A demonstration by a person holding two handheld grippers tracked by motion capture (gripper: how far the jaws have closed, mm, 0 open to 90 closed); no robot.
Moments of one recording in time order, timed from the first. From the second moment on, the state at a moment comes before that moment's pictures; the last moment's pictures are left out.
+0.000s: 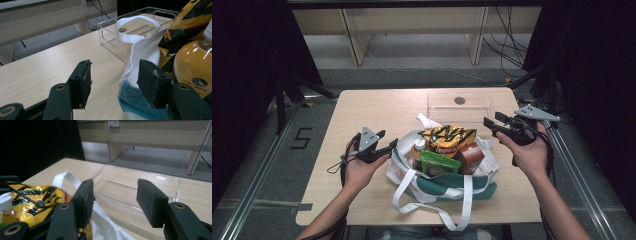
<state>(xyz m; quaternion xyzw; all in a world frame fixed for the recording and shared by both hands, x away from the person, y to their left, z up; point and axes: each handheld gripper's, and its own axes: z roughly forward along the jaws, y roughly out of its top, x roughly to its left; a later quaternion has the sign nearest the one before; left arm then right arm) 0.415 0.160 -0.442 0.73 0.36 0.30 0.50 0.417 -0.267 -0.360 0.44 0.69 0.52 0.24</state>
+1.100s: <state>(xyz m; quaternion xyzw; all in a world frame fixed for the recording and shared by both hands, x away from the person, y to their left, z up) 0.416 0.159 -0.441 0.73 0.35 0.31 0.50 0.420 -0.237 -0.372 0.38 0.76 0.50 0.16</state>
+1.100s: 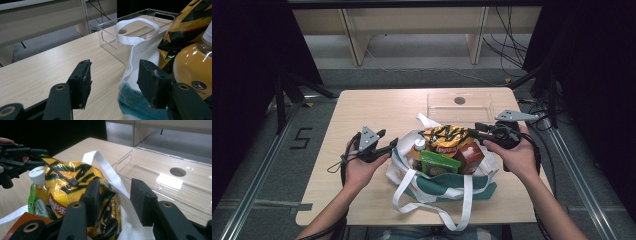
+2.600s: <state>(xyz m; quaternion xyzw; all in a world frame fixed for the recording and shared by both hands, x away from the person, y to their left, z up) 0.417 0.159 -0.442 0.73 0.35 0.30 0.50 0.418 -0.224 -0.380 0.35 0.78 0.50 0.16</state>
